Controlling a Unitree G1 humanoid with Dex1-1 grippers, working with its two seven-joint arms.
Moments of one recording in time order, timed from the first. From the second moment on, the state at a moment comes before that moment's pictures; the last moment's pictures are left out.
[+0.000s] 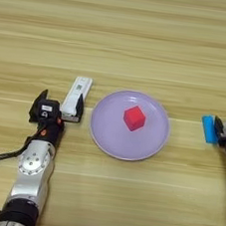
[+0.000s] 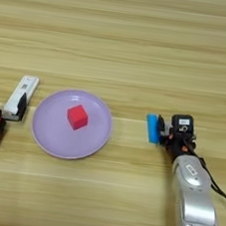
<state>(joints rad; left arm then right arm) -0.09 0.08 0.11 0.55 -0.08 -0.52 -0.12 -0.01 -0.24 -0.12 0.06 0.10 0.11 0.14</state>
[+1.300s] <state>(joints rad) -0.10 0.08 0.11 0.57 -0.08 -0.52 -0.12 -0.10 -0.06 0.20 0.07 -0.01 0.11 0.21</state>
